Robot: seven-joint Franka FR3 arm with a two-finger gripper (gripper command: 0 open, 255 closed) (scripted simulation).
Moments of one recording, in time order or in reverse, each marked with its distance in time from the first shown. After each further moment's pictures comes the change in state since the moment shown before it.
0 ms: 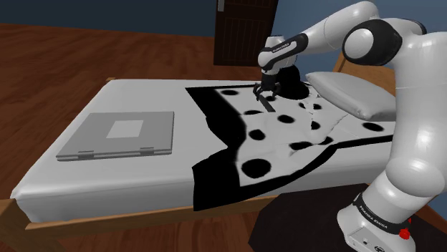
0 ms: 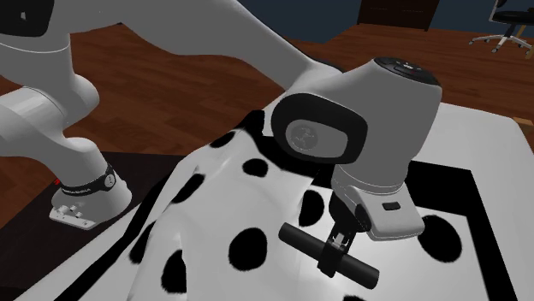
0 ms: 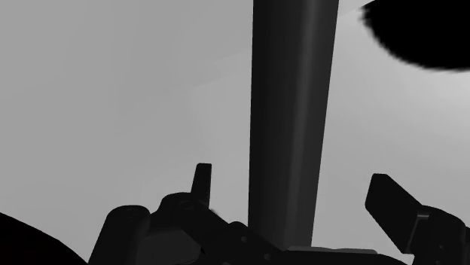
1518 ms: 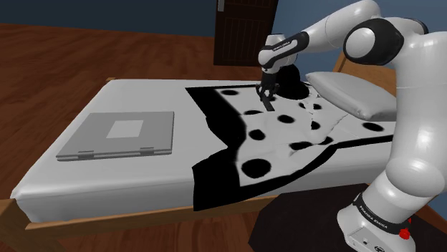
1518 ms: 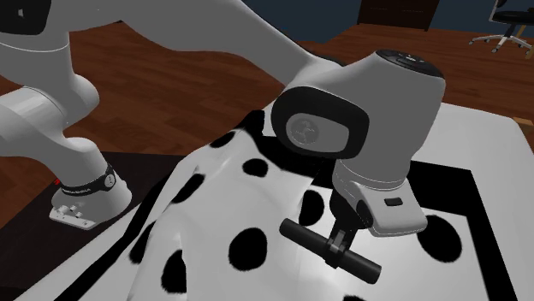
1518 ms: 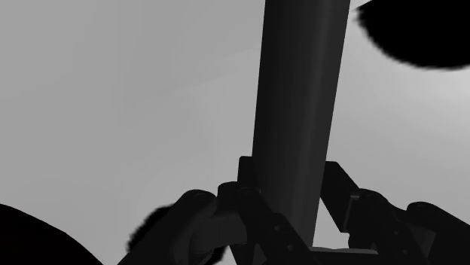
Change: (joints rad) arm 0.001 -0.010 0.000 0.006 -0.001 -0.015 0.000
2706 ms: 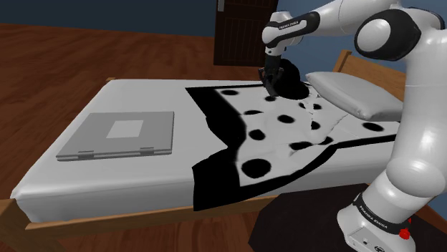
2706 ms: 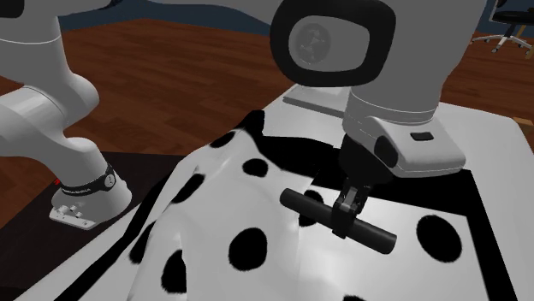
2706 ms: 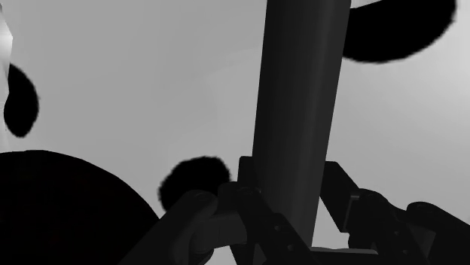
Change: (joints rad) arm 0.009 -0.087 -0.003 0.100 -0.008 -0.187 0.002
